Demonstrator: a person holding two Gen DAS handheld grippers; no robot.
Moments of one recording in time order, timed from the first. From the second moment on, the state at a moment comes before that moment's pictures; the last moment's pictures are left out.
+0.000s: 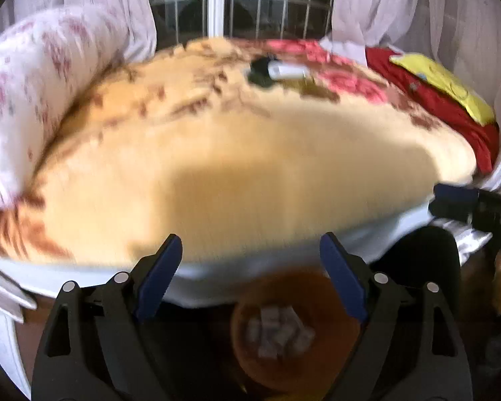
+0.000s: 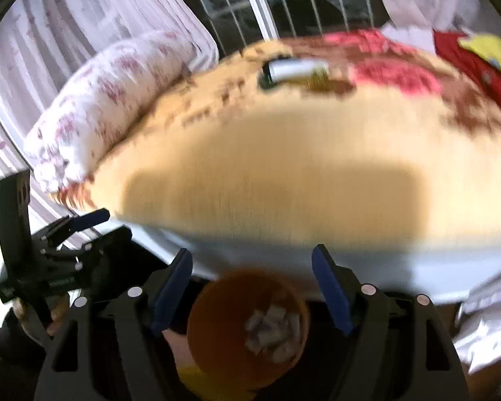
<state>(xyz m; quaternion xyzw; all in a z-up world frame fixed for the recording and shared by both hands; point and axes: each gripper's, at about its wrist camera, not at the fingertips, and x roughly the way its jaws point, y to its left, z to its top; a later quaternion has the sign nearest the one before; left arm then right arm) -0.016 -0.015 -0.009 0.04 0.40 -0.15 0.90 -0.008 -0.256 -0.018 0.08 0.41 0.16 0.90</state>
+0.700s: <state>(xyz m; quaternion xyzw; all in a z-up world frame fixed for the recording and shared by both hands) 0.080 -0.019 -0.010 -0.02 0.42 -0.15 0.90 0.315 -0.241 -0.059 -0.19 0.44 0.16 0.86</state>
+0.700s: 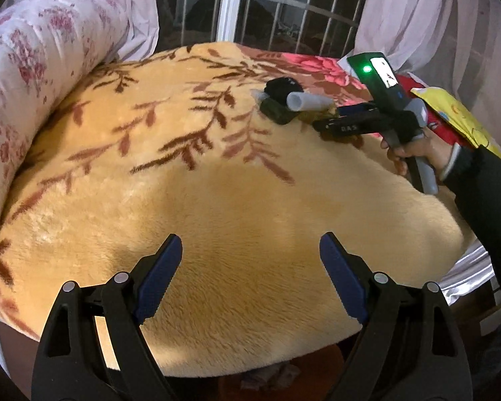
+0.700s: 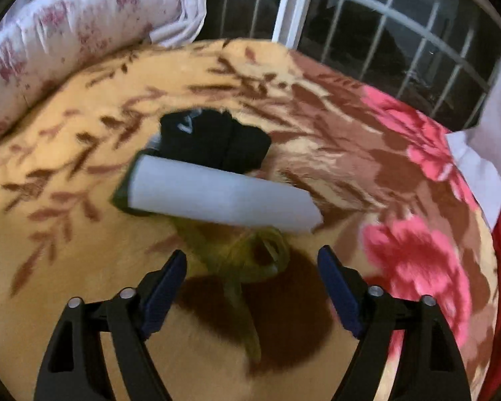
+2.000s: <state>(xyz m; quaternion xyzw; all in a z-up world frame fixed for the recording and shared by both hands) 0.301 -0.244 -0.042 0.15 0.45 -0.20 0.86 0.122 -0.425 -0.016 0.13 0.33 0.07 0.93</state>
